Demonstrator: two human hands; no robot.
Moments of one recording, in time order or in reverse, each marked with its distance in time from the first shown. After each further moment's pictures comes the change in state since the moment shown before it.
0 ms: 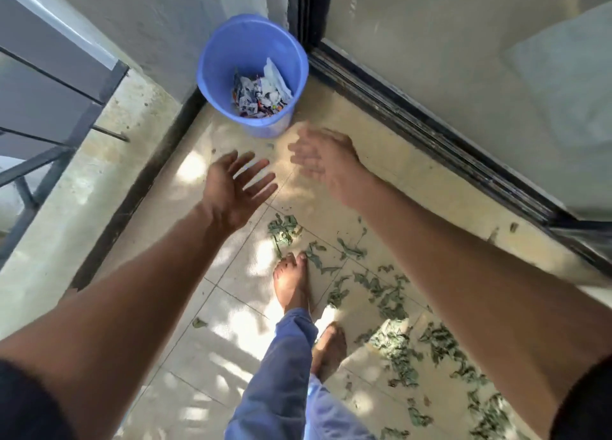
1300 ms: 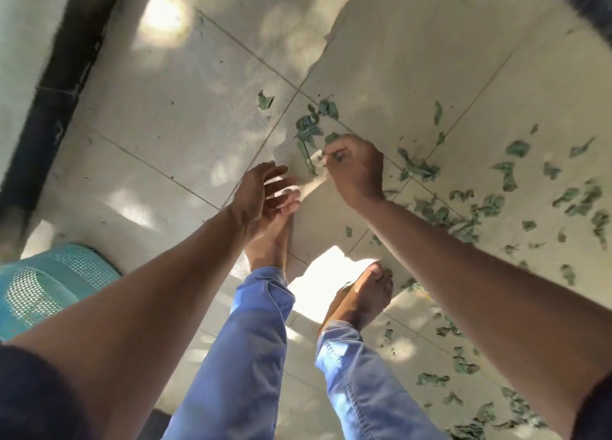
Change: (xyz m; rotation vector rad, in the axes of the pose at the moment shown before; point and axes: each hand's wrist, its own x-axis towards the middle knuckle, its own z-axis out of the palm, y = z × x) left_hand 0.115 -0.184 -0.203 0.322 0.071 -0.266; right_hand 0.084 0.328 0.004 -0.750 0.348 -0.304
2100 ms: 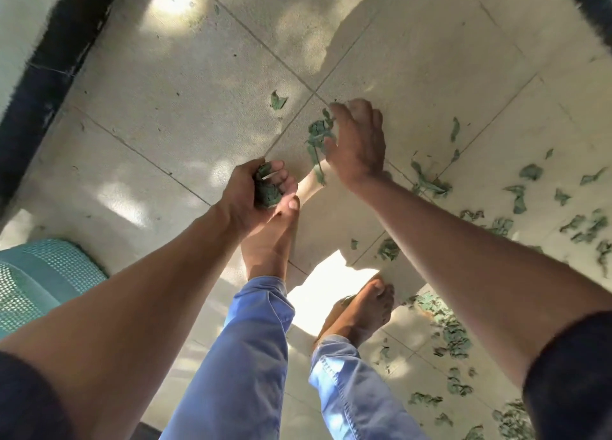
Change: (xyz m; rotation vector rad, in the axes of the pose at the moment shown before) left_hand 0.036 0.008 -0.021 -0.477 -0.065 -0.098; right_hand 0.058 -0.012 0.031 -0.669 -0.056 -0.269
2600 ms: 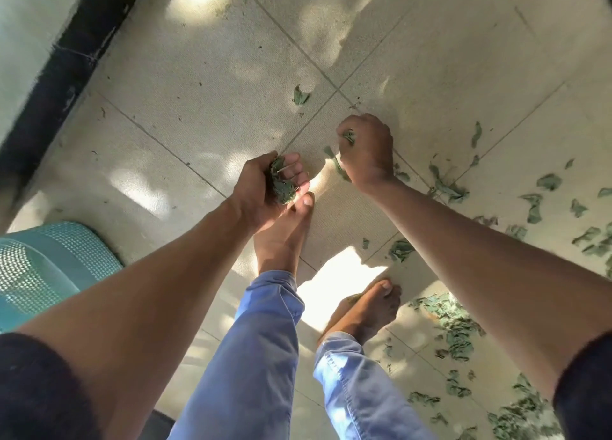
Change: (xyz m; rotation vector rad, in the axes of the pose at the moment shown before) left_hand 0.001 0.009 -0.013 0.013 0.000 0.033; right_hand -0.002 -0.010 0.014 0.246 0.001 -0.002
